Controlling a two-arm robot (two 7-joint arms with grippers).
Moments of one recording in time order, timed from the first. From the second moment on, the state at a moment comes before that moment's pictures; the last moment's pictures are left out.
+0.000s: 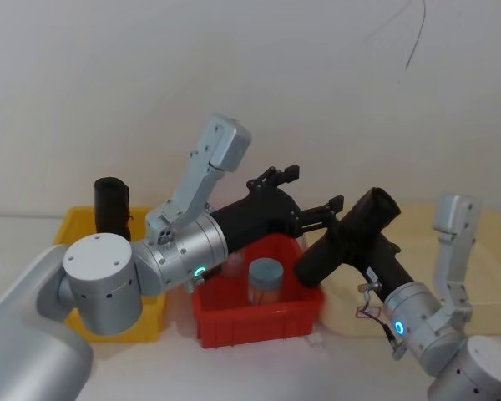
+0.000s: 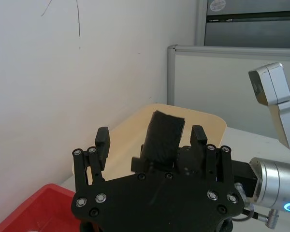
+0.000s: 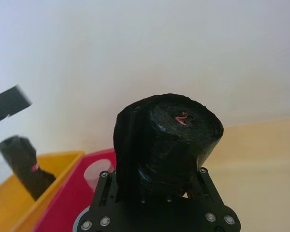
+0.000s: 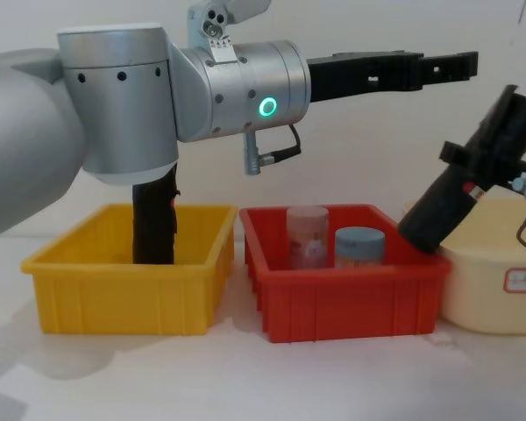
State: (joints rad) left arm -0.75 0.07 0.57 -1.18 -0.42 0.07 -0.57; right arm 0.35 0.11 -0.12 -1.36 0.42 0.07 0.19
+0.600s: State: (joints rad) left arm -0.75 0.07 0.57 -1.18 -0.42 0.07 -0.57; right arm 0.35 0.02 0.01 -1.34 0.58 0.01 0.11
